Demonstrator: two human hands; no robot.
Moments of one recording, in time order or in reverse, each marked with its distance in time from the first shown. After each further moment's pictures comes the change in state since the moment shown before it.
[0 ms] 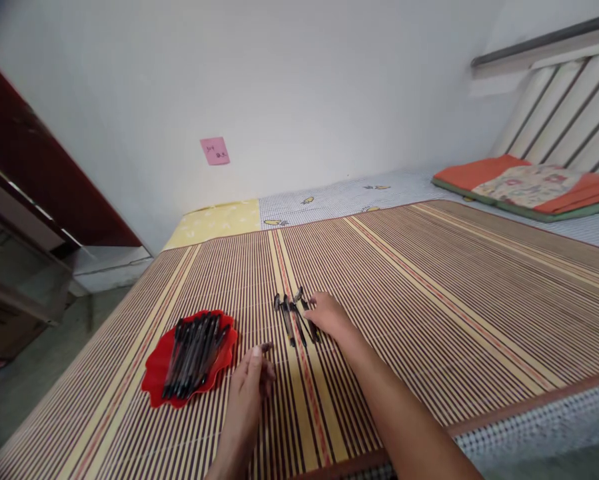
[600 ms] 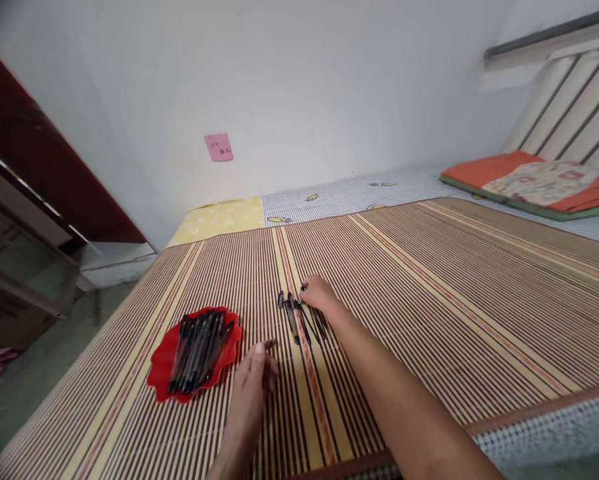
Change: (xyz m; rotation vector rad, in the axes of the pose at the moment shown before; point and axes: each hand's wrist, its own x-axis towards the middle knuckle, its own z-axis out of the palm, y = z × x) left_hand 0.001 0.001 -0.002 -0.004 -0.011 -0.028; right_hand 0.050 -0.026 0.008 -0.110 -0.015 -0.065
